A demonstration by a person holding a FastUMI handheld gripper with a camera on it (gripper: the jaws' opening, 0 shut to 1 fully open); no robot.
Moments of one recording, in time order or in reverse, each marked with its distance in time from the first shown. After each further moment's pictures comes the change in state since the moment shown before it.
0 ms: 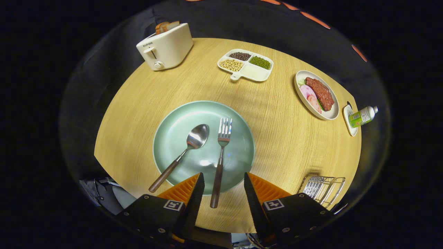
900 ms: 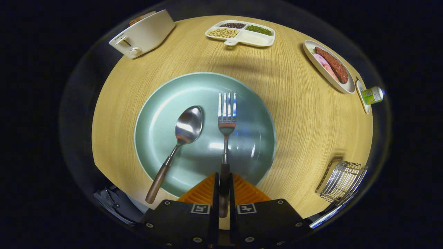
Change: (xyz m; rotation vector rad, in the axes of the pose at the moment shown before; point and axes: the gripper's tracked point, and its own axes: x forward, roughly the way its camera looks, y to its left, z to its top) arm 0.046 0.014 -0.020 0.127 0.175 0.043
